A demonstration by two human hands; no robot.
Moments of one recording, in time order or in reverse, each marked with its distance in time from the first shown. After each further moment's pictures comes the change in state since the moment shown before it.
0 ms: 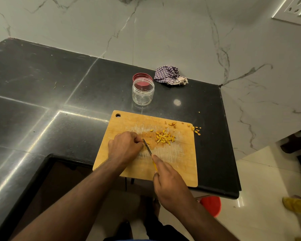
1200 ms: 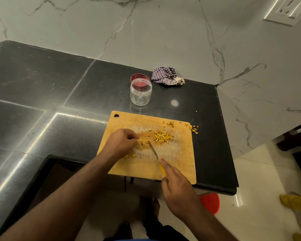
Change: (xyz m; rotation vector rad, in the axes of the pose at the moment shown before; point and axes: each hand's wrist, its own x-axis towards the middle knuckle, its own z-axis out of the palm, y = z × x) left_hand 0.004 -0.002 -0.024 -0.154 -0.153 0.034; right_hand -0.025 0.016 -0.004 0.091 0.058 0.039
